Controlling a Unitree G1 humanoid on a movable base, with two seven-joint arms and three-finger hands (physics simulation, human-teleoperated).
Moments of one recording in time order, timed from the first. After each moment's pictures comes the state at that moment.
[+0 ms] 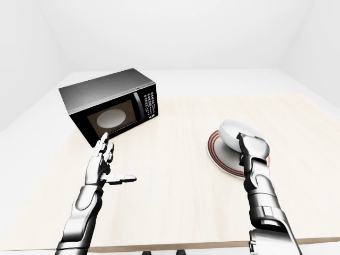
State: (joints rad) left arm 0.00 0.02 0.04 0.01 -0.02 -0.01 -0.04; right arm -0.44 -0.50 -0.14 0.72 -1.04 0.09 -0.11
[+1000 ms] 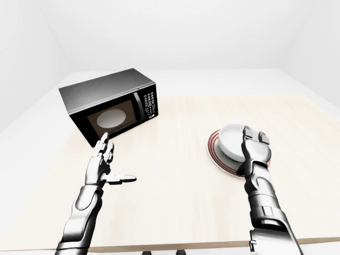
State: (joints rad) left arm 0.00 0.02 0.04 0.01 -0.02 -0.01 -0.04; right arm -0.44 -0.51 -0.12 0.81 -0.99 0.09 -0.19
